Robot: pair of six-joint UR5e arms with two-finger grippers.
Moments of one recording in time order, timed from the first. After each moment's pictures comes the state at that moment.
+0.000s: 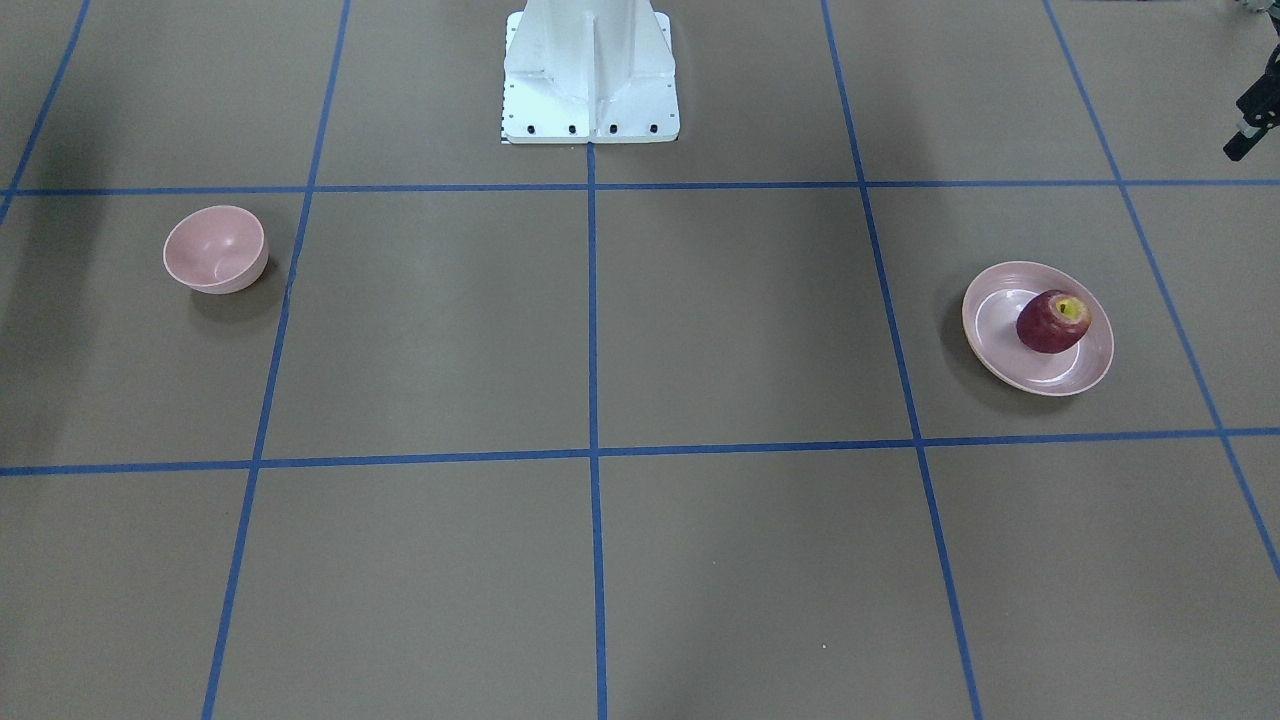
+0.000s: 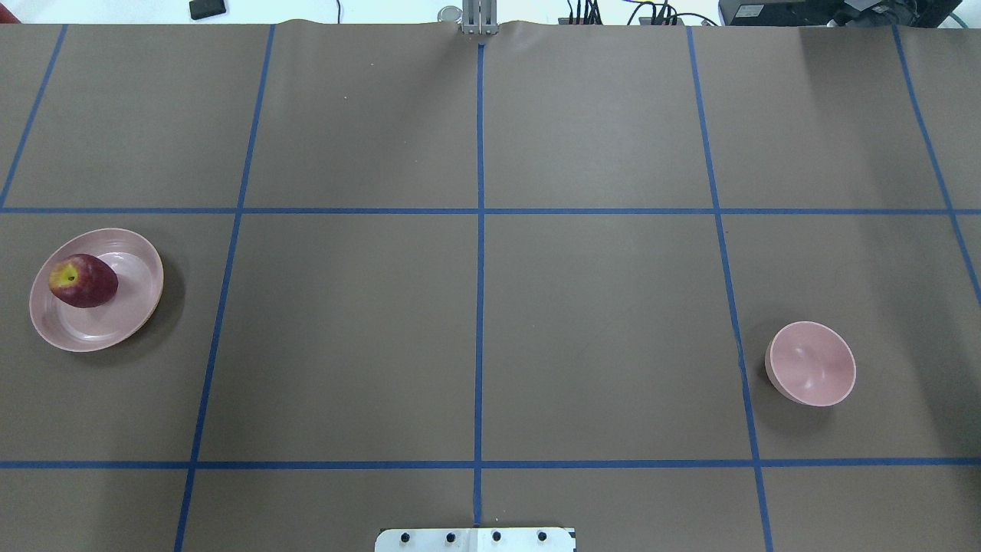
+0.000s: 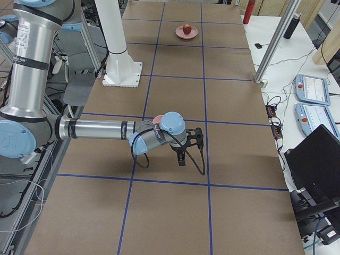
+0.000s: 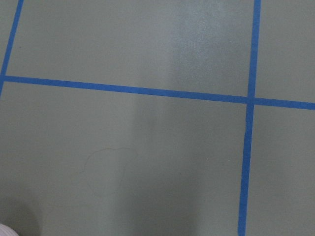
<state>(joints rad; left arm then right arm) -1.47 -1.24 -2.07 -1.86 -2.40 -0.30 1.42 -1.79 1.76 -1.10 2.42 0.31</state>
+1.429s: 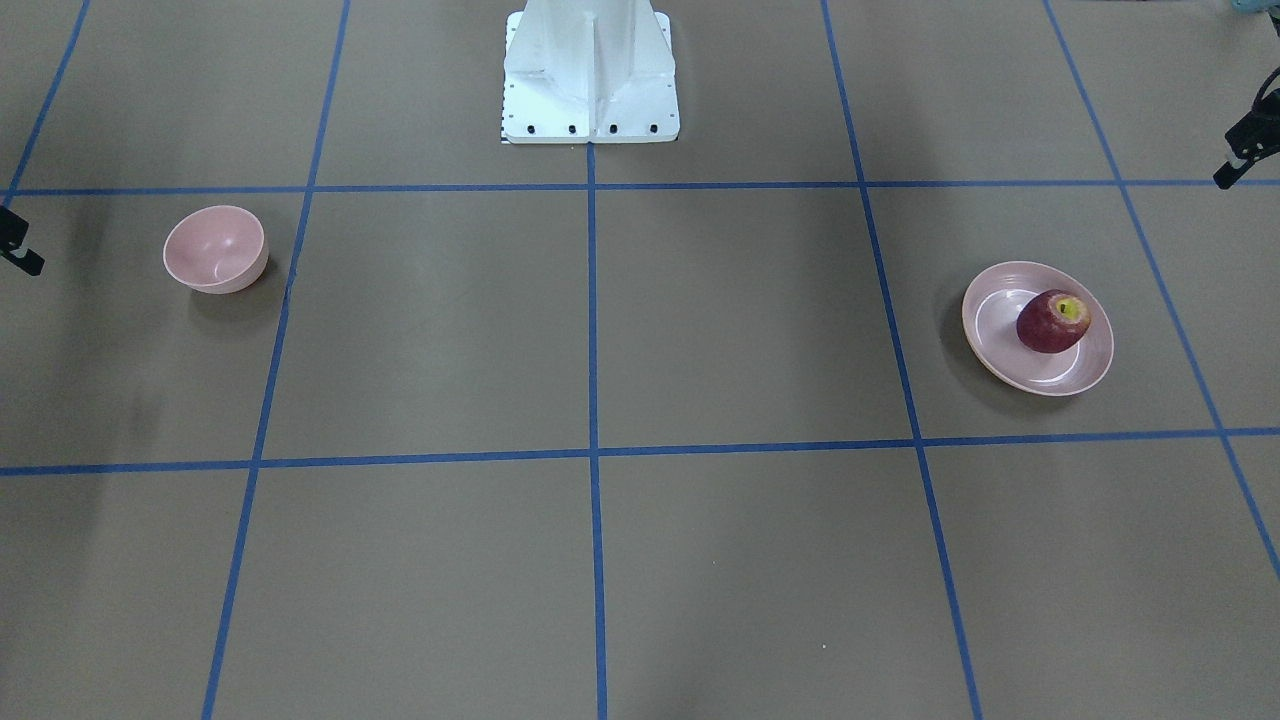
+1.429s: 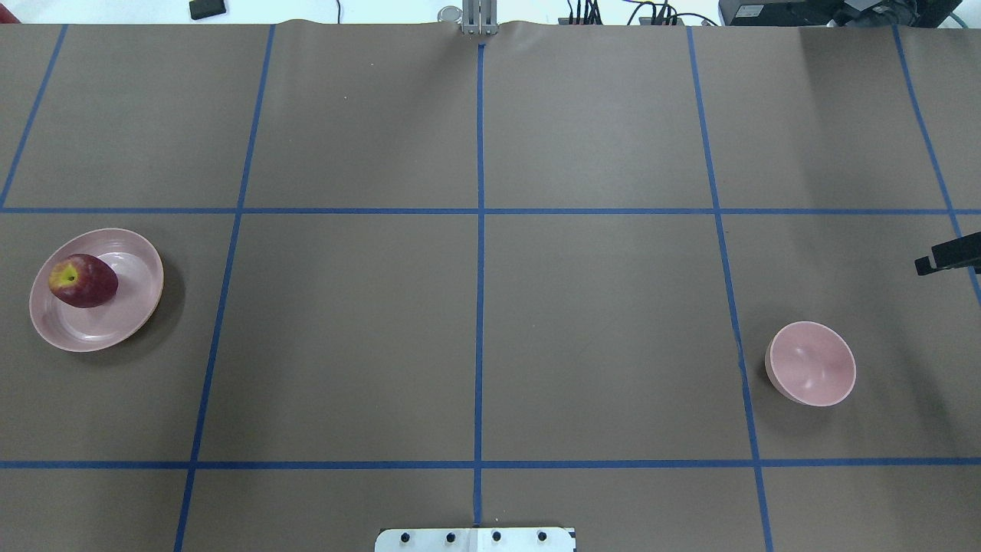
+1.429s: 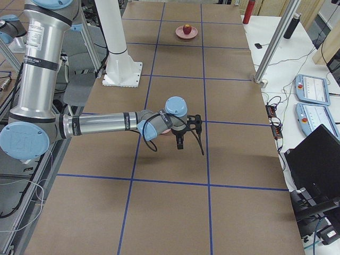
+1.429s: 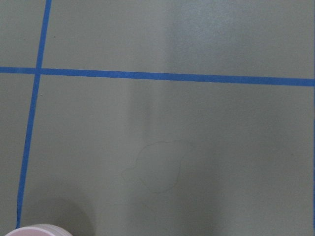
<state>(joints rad) -1.42 -1.28 -2.00 -1.85 -2.37 -0.30 1.17 -1.77 1.87 -1.09 2.36 0.61</state>
